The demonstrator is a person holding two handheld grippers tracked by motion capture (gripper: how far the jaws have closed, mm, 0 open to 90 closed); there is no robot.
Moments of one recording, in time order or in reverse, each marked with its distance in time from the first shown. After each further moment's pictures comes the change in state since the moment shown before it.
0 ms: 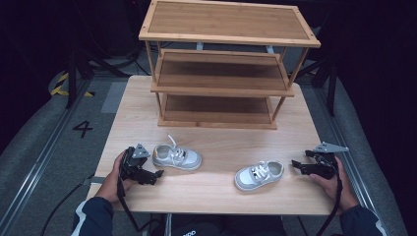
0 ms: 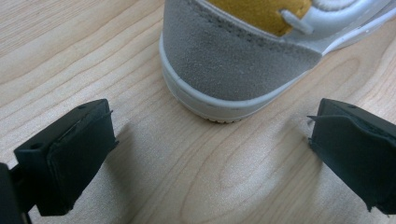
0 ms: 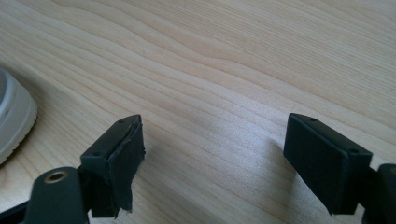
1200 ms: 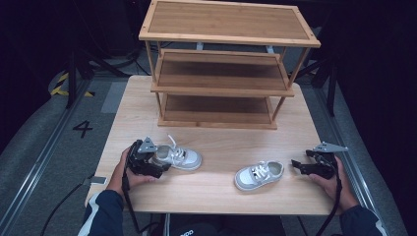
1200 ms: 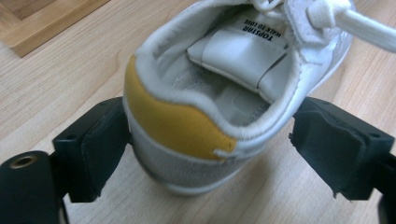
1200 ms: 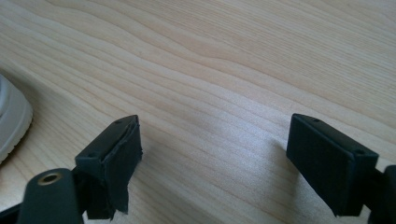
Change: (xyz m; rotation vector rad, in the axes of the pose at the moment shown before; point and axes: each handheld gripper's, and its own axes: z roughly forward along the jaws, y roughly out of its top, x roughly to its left) left arm -0.007 0.031 0.000 -0.057 -0.074 0.101; right arm 0.000 0.000 0.001 0.003 -0.011 0.009
